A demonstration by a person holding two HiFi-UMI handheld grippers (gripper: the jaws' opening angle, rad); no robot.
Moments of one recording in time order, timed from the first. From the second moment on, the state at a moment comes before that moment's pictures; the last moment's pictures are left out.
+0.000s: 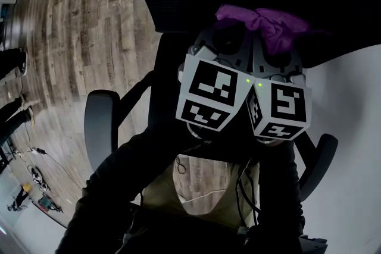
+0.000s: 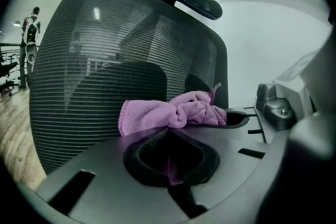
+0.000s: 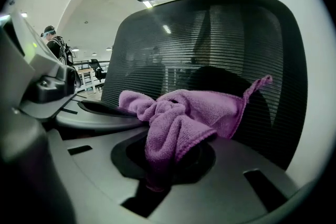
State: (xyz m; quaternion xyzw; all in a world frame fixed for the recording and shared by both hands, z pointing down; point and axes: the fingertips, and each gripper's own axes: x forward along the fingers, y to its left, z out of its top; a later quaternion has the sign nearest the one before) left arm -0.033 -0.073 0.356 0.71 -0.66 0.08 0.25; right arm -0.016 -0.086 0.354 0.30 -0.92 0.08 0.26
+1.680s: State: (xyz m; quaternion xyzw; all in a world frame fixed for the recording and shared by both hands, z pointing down) left arm -0.192 0.029 0.373 0.61 -0.73 0.07 0.30; right arm -0.180 0.010 0.366 0.17 -0.94 0.08 0.28
